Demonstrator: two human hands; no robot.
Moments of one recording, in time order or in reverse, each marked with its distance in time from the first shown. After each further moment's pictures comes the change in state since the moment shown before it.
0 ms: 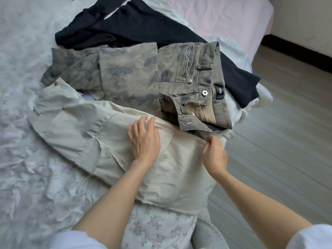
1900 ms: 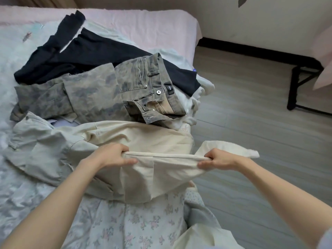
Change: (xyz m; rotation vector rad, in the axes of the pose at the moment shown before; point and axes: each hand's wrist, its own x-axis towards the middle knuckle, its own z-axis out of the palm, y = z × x) left_hand 0.004 -0.017 -0.108 0.178 -0.973 0.407; right_hand -0.080 0.074 -0.139 -0.142 -0.711 -0.104
